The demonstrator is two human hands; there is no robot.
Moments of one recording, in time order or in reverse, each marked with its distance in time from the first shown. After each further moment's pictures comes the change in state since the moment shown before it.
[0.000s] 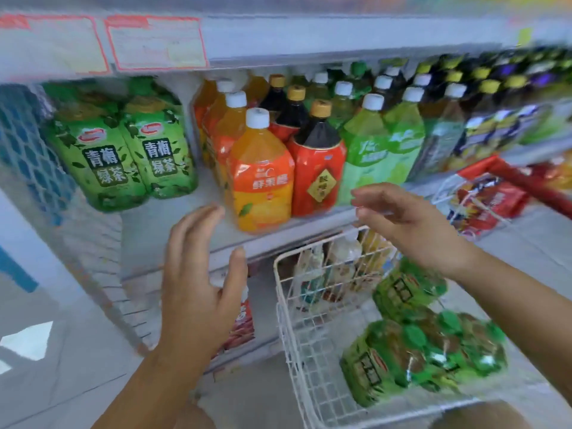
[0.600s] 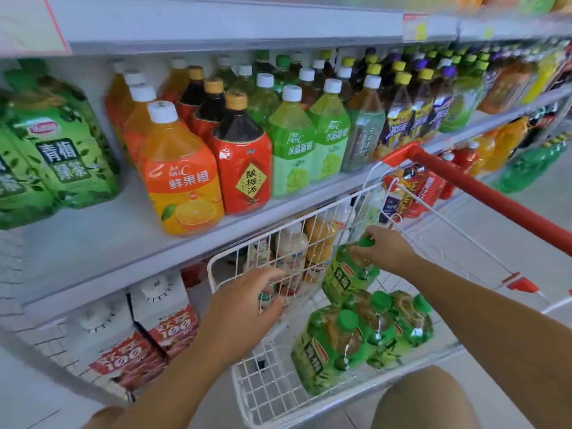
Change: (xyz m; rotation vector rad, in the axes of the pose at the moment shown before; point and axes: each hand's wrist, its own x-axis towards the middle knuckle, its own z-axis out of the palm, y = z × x) left_hand -0.034 0.032 0.101 0.052 -0.787 -0.062; right_hand -0.023 0.174 -0.045 -0.585 -0.014 0.587
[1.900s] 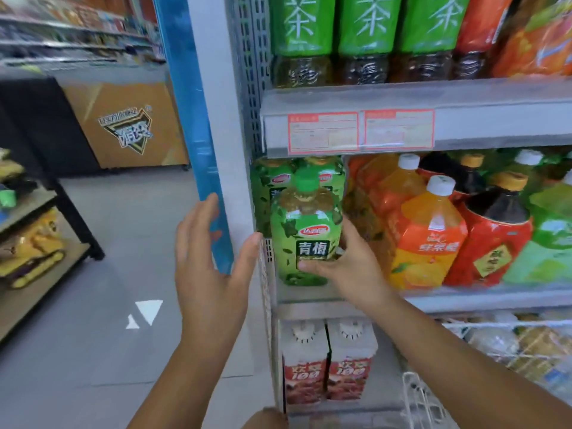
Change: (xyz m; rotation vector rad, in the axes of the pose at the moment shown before) left_hand -0.113 -0.112 -0.214 -0.101 1.216 -0.198; right_hand -0.091 -0.392 0.060 0.937 -0.231 -0.782
